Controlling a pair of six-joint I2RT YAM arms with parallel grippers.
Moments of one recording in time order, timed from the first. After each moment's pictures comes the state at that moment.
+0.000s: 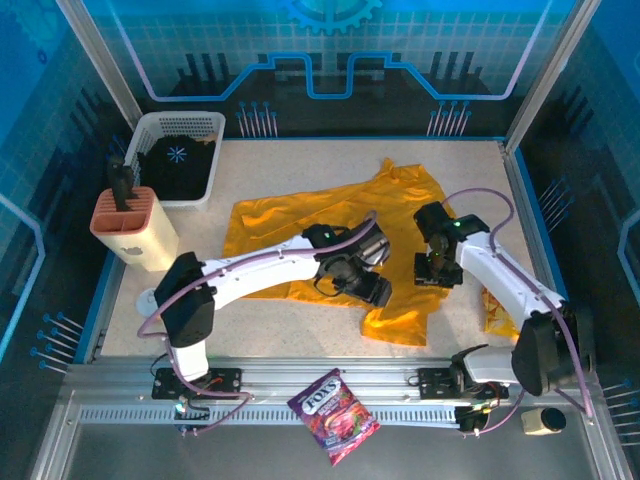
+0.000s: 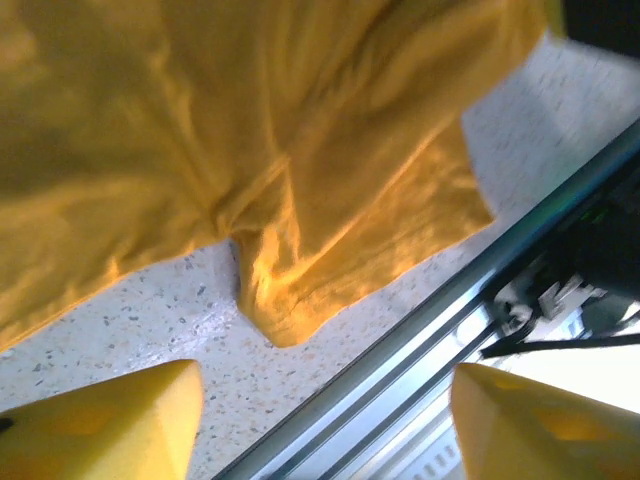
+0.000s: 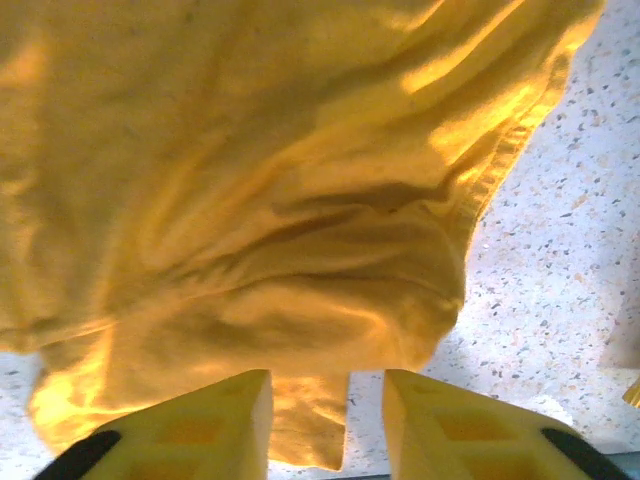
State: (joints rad) left arm -0.99 1.81 1.54 -0.88 0.24 -0.58; right arm 0.31 1.31 1.00 -1.17 0.05 0.48
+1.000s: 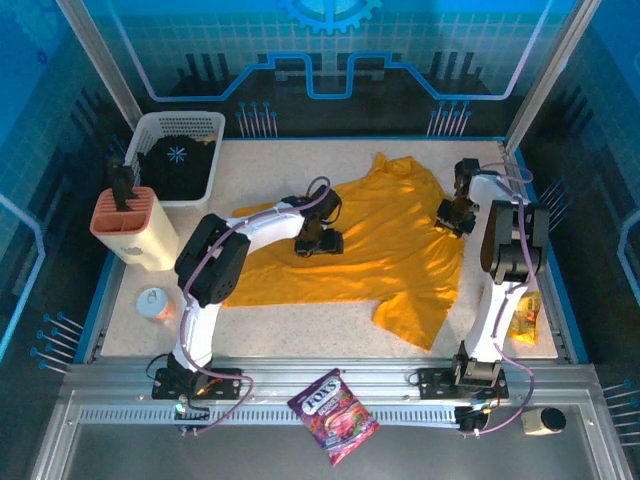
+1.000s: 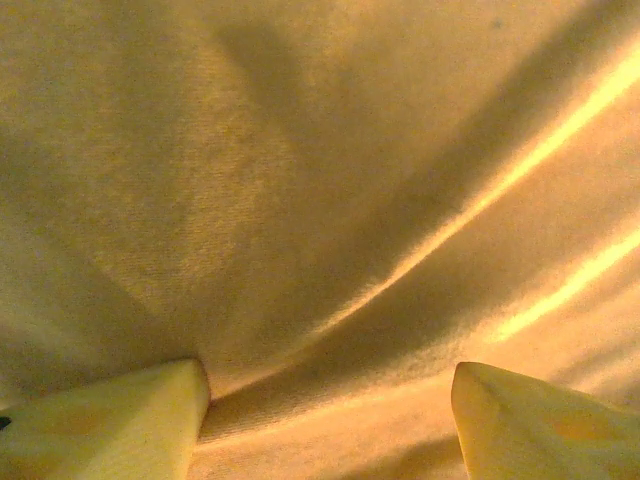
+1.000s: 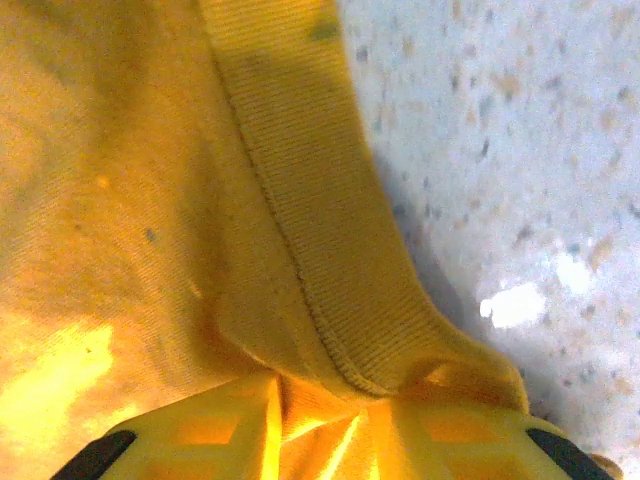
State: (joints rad) left arm -0.62 2.07 1.45 -0.66 0.10 -0.65; right arm -0.12 2.09 1.52 -0.89 -0.06 0.45
